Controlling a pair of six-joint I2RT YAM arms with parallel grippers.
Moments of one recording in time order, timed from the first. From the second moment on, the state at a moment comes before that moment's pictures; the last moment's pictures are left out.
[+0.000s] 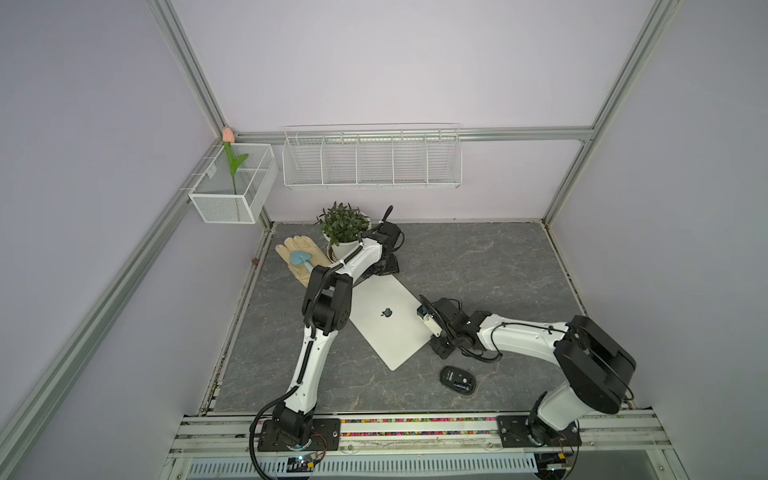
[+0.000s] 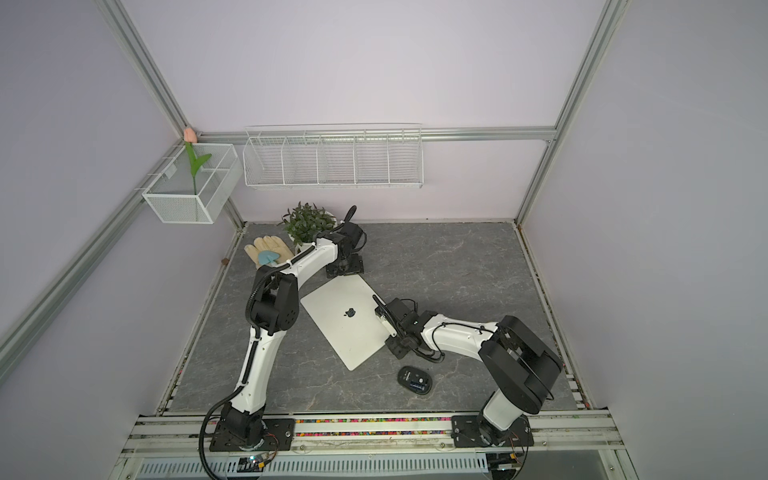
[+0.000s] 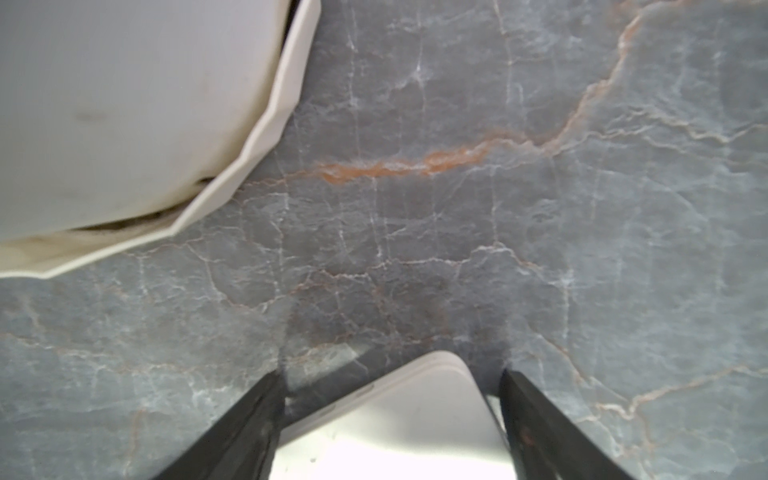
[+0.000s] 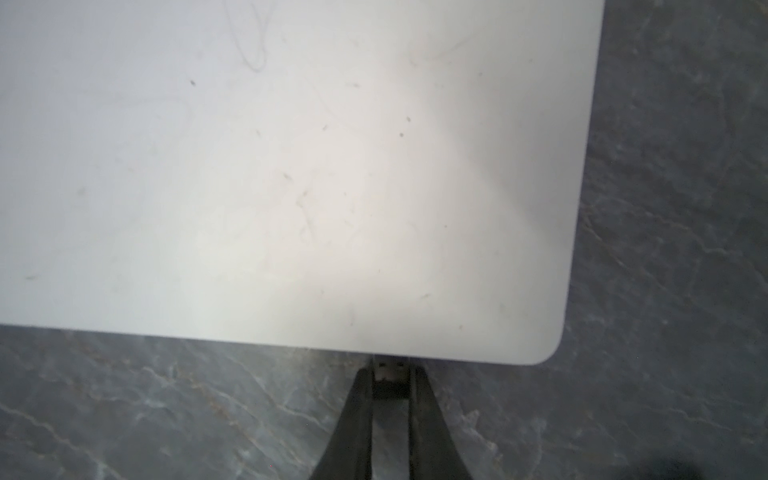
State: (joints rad) left arm -0.51 2.42 2.07 -0.95 -0.16 -0.57; right arm 0.84 1.61 0.82 -0.39 0.04 0.05
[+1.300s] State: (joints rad) left arm -0.51 2.42 2.07 -0.95 -0.18 -0.56; right arm 0.83 1.65 0.86 -0.39 0.10 0.03
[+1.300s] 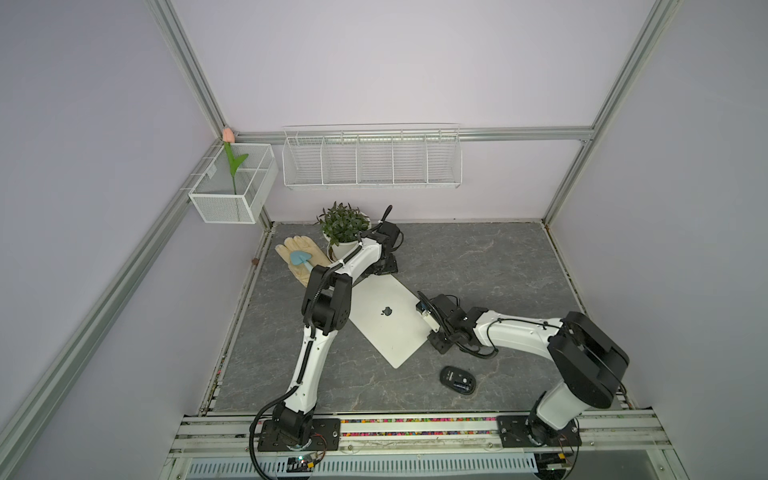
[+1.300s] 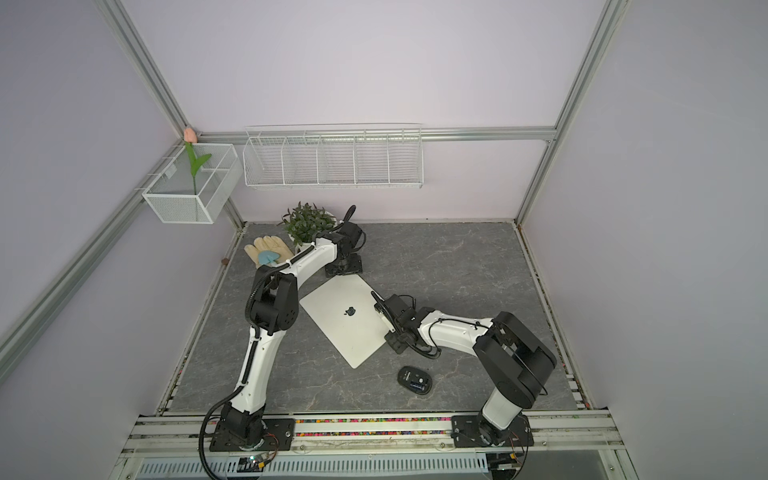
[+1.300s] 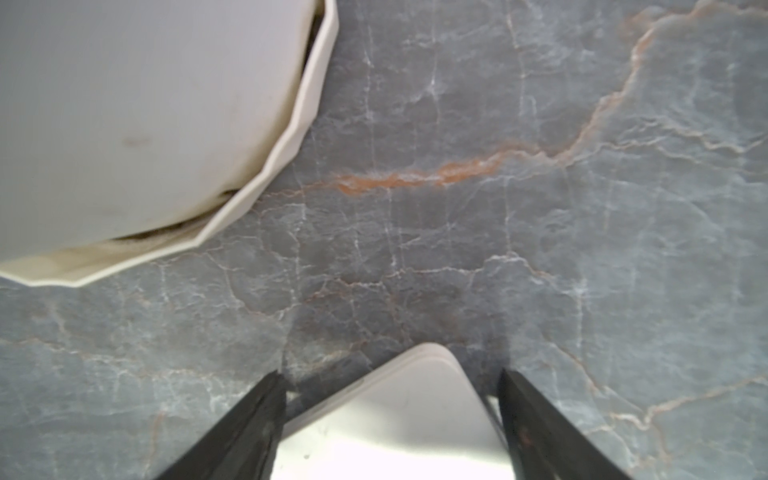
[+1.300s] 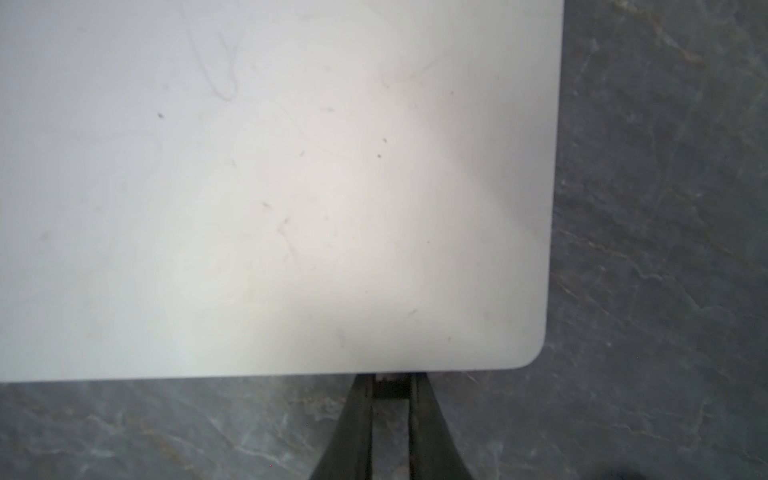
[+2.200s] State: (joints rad) left arm -0.51 2.40 2.02 -0.91 -0.19 -0.56; right arm 0.84 1.41 0.79 -0.46 0.11 0.16
